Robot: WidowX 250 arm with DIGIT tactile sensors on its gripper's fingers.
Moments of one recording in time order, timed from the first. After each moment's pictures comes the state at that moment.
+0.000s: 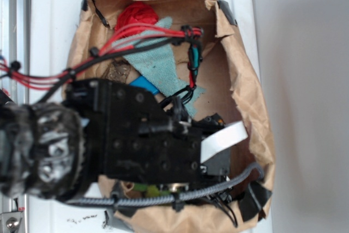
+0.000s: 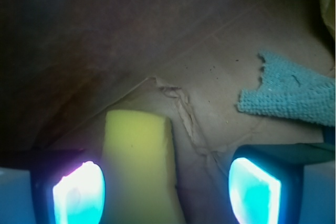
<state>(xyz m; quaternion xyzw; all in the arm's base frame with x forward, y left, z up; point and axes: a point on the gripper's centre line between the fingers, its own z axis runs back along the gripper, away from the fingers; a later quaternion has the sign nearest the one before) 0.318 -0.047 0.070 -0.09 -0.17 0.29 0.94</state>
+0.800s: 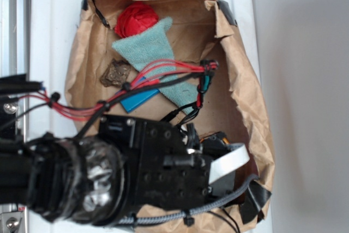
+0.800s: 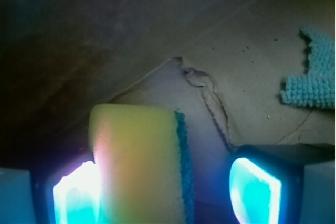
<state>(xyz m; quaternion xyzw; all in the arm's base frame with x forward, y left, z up) 0.320 -0.069 0.045 -0.08 -0.16 0.27 0.94</state>
